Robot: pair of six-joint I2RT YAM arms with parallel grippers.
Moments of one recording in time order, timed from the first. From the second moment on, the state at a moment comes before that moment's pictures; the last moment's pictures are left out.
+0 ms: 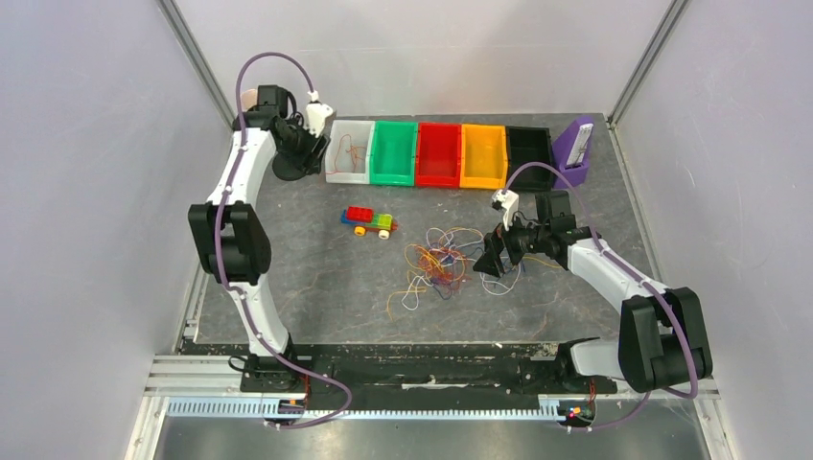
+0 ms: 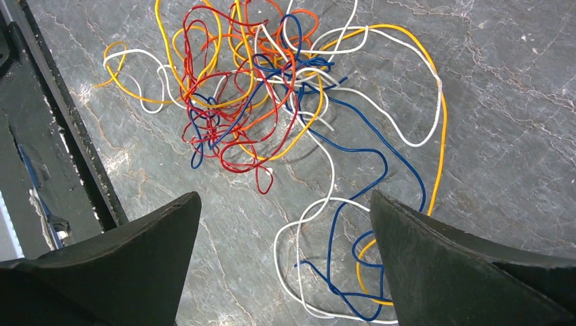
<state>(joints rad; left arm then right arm) -0.02 1.95 1.88 -0.91 0.30 0.60 0.19 1.31 0.70 -0.27 -0.79 -0.33</state>
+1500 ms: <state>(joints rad) 0.03 2.18 1.73 -0.62 0.40 1.33 0.19 1.42 0.70 -0.32 -0.84 -0.35</state>
